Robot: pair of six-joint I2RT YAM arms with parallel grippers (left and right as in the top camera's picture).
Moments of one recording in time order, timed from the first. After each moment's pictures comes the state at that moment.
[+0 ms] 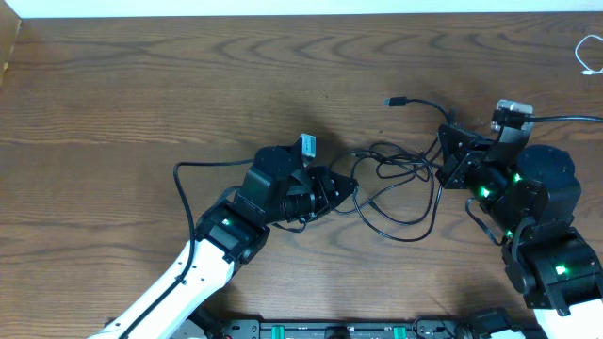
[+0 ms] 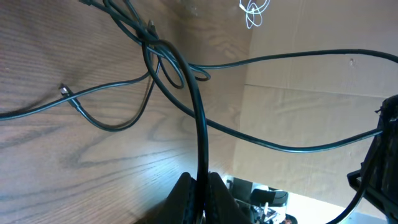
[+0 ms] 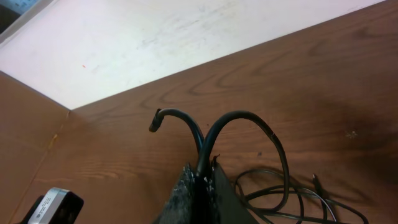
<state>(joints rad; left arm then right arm) -0.62 1.17 0.72 -0.06 0.52 -1.22 0.25 0.85 0.91 -0.44 -0.12 0.51</state>
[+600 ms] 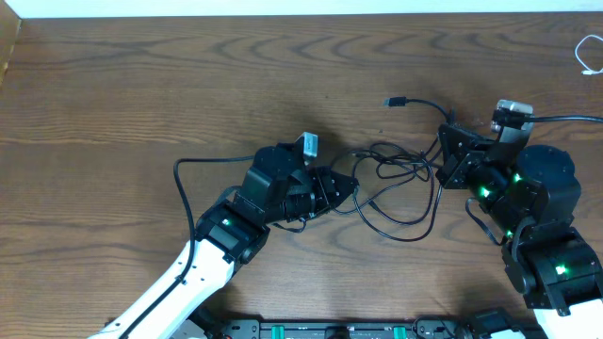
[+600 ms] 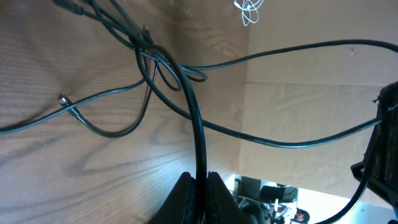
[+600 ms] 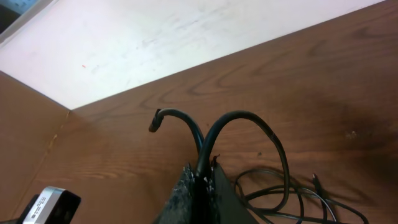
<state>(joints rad) -0.62 1.17 0.72 -0.05 0.52 -1.16 0.25 0.85 0.91 -0.44 -0.12 0.51</state>
